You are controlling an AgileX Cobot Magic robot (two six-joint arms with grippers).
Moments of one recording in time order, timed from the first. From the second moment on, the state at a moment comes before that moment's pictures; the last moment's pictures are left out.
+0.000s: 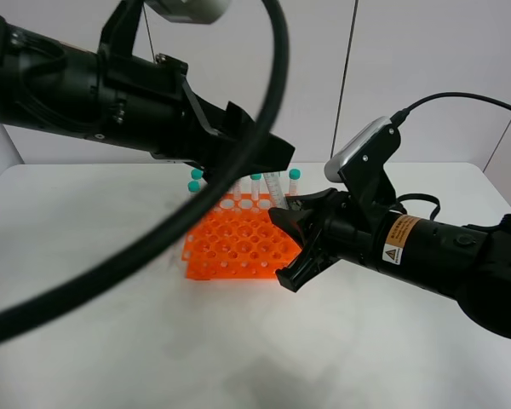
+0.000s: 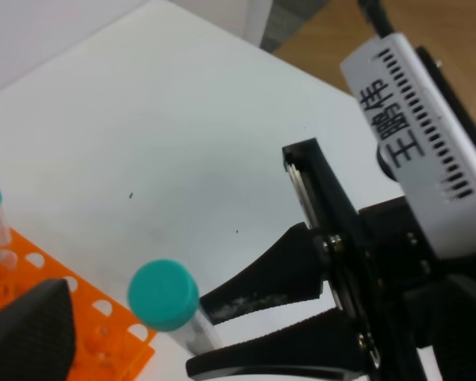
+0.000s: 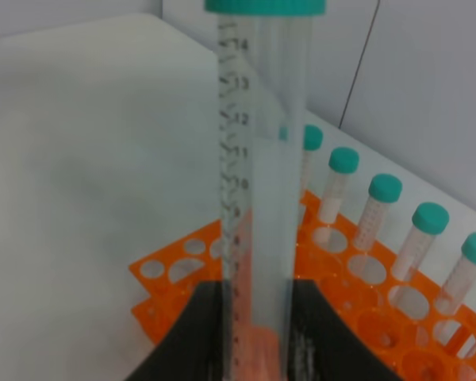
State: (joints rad) left arm -0.60 1.36 -1.10 -0.88 0.46 0.88; right arm 0.63 1.39 -0.52 -0.19 -0.50 -0.01
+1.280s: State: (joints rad) left arm -0.61 1.50 -1.15 -0.99 0.48 0.88; right arm 0.63 1.39 -0.52 -0.19 -0.52 -0.01
